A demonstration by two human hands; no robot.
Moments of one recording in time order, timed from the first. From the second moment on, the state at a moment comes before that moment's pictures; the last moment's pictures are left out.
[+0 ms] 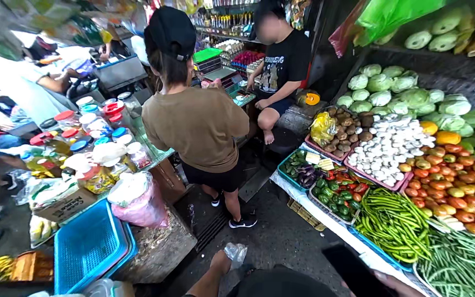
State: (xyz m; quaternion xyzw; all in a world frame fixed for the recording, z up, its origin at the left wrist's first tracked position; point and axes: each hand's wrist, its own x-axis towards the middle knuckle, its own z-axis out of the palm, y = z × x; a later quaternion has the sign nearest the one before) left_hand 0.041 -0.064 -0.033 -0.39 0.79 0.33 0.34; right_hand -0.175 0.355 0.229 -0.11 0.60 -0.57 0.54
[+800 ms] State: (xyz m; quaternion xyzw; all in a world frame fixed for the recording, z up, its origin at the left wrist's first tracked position) left_hand 0.007 0.071 -0.056 -0.58 0.67 0.35 0.29; right_hand -0.359 0.203 0.240 -0.12 0.24 -0.65 0.72
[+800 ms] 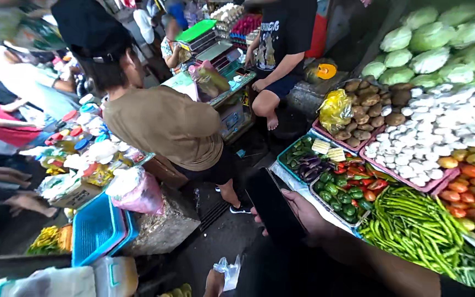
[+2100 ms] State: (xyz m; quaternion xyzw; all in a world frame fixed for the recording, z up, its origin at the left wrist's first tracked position) left_hand 0.066 0.182 -0.016 -0.73 0.50 0.42 0.19; right_hand -0.310 0.159 0.259 -0.22 0.42 -0.54 0.69
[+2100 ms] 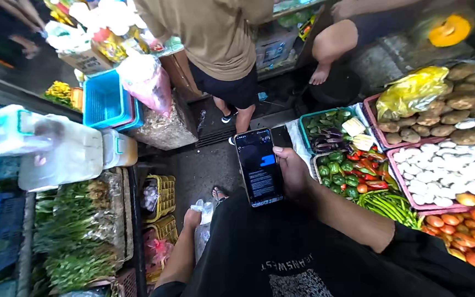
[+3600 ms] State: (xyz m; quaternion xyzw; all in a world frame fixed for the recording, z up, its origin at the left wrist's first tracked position) left_hand 0.226 0.051 -0.031 -0.77 0.42 0.44 0.17; right_hand -0.108 -0.037 0.249 -0.33 0.34 -0.46 0.75
